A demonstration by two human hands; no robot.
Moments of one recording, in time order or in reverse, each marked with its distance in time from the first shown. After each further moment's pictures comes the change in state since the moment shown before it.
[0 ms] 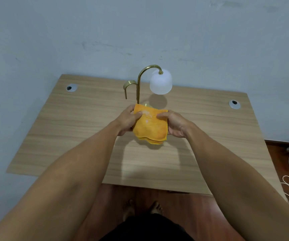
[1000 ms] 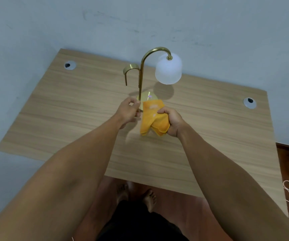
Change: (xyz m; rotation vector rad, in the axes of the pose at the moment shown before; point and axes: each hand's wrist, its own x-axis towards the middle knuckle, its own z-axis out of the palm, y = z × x) left_hand 0.036 -0.026 0.016 -0.037 0.241 0.022; right_hand 0.057 0.030 -0.007 0.208 0.065 0.126
